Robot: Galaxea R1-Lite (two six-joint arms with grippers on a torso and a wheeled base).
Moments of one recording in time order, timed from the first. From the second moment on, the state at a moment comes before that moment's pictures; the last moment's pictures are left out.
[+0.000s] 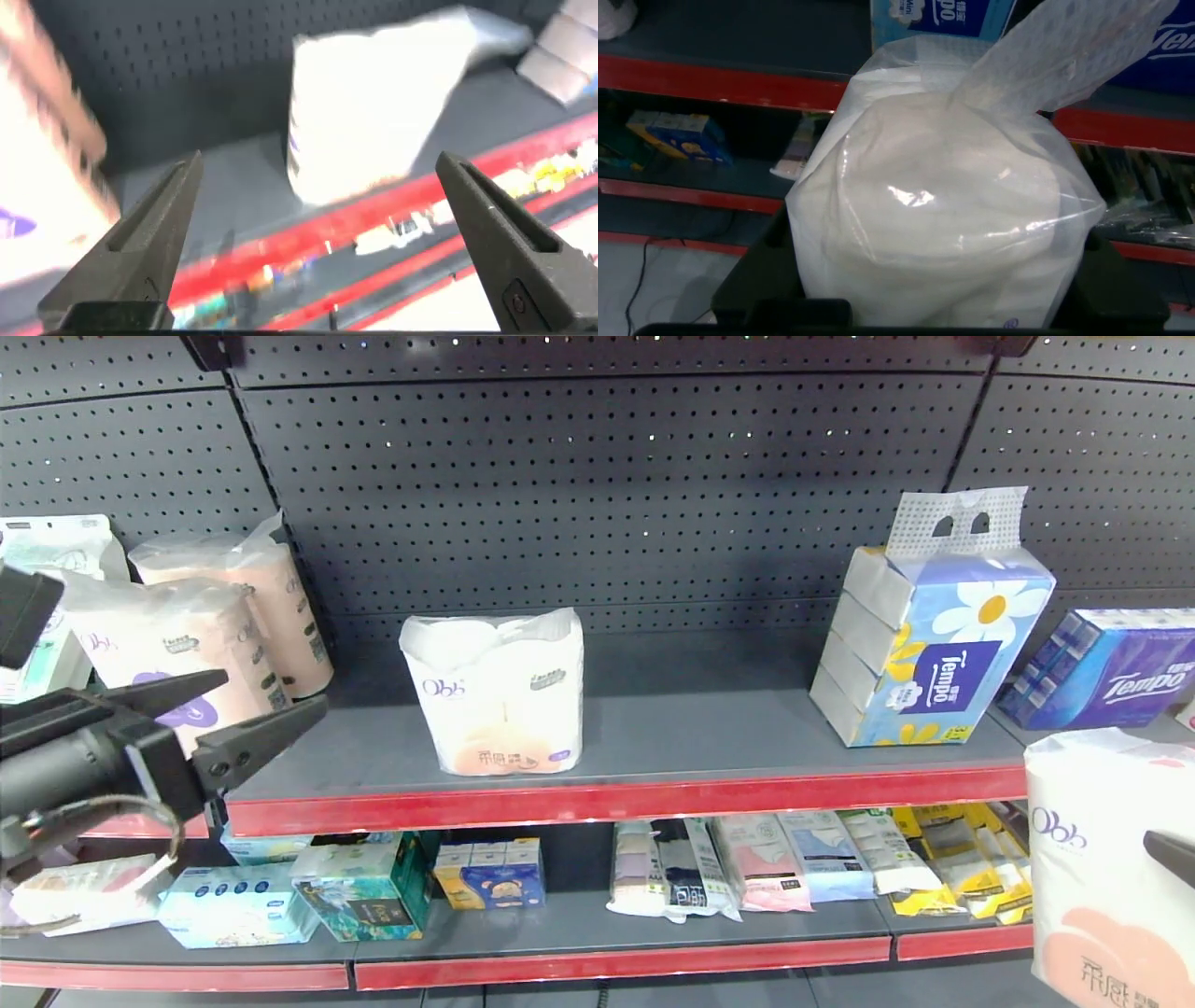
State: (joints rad) left arm -0.16 1.12 -0.52 -0.47 -0.23 -0.01; right arm -0.01 0.74 -0.49 0.04 0.11 -0.13
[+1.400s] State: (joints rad) left arm 0.08 0.33 -0.27 0.10 0.03 0.05; right arm 0.02 0.63 -0.48 0.05 0.12 -0.18
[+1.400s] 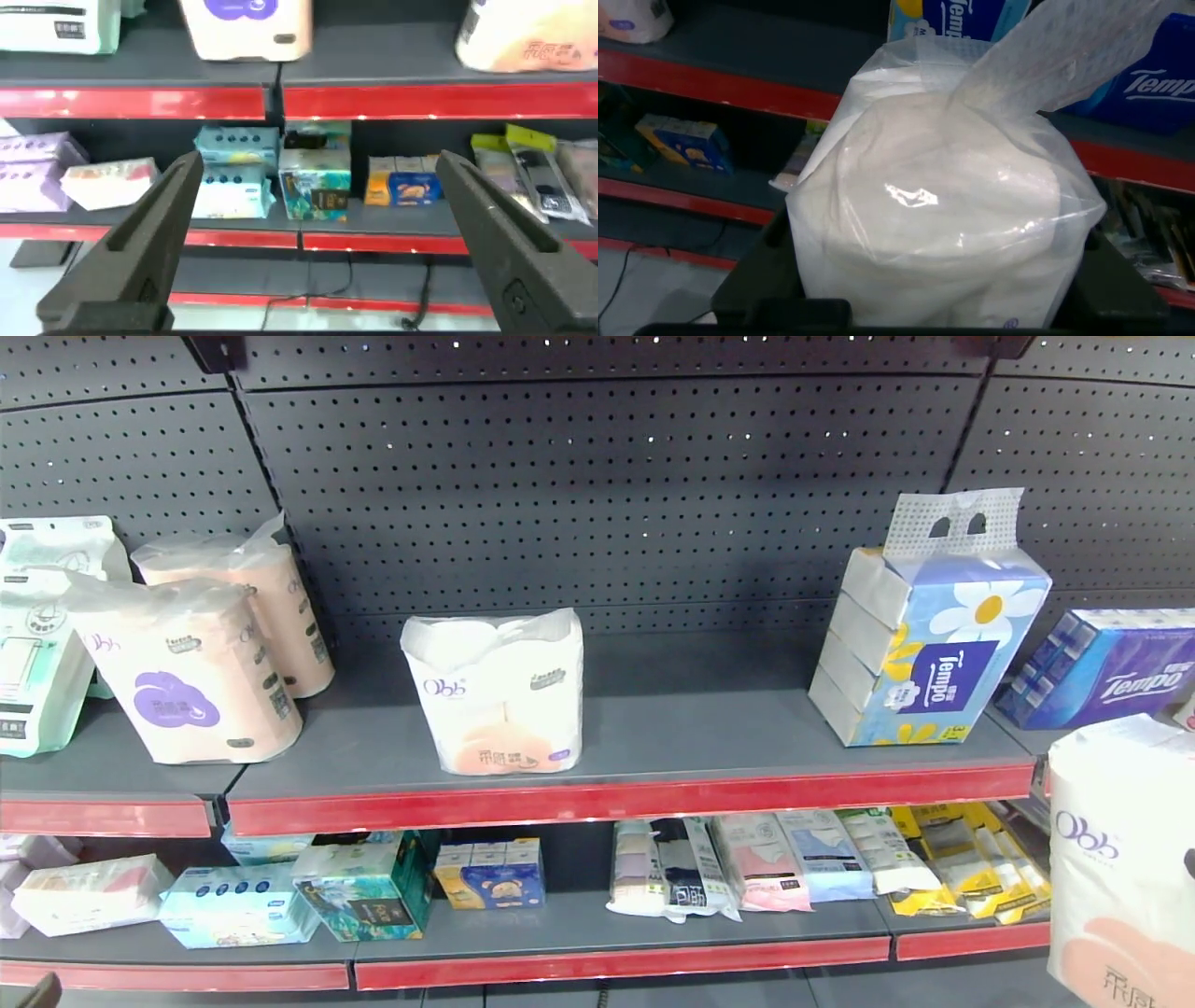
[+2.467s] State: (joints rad) left arm 0.11 0.09 -0.12 0.20 -0.03 -0.01; right arm 0.02 0.51 -0.48 0.05 0.22 -0.25
